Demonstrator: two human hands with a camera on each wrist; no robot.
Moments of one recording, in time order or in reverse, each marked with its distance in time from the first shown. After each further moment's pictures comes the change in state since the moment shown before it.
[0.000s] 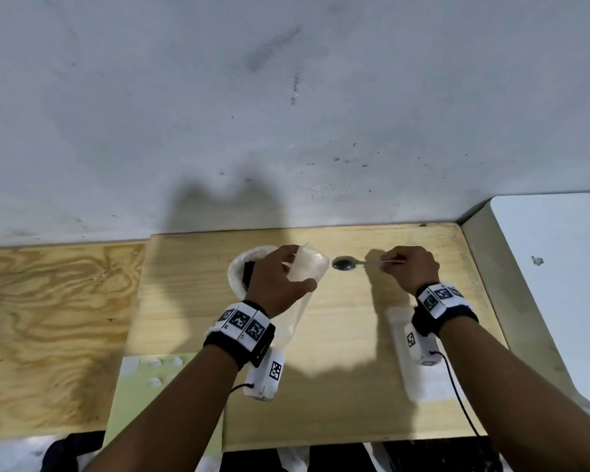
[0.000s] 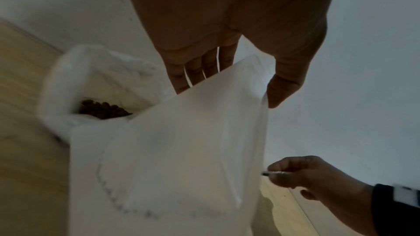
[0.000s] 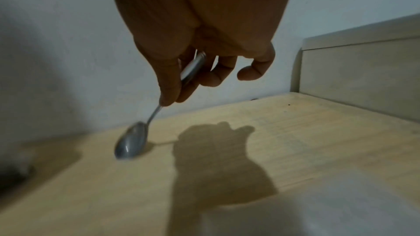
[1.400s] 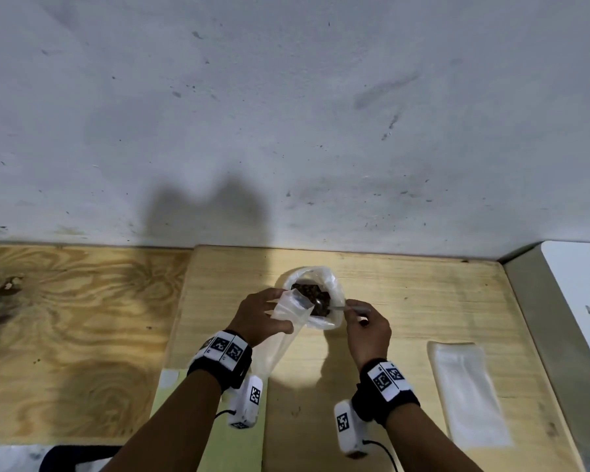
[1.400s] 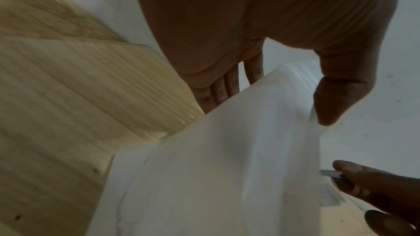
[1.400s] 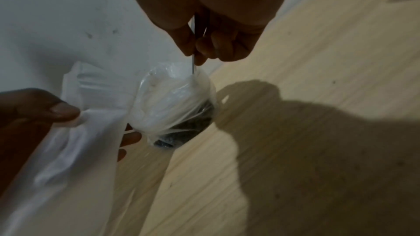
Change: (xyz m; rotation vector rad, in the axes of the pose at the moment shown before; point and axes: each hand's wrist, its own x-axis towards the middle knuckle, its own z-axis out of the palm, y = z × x) left_hand 0.009 -0.124 -0.079 -0.182 -0.115 -0.114; right_hand -0.098 -0.112 0.146 0.625 0.200 0.087
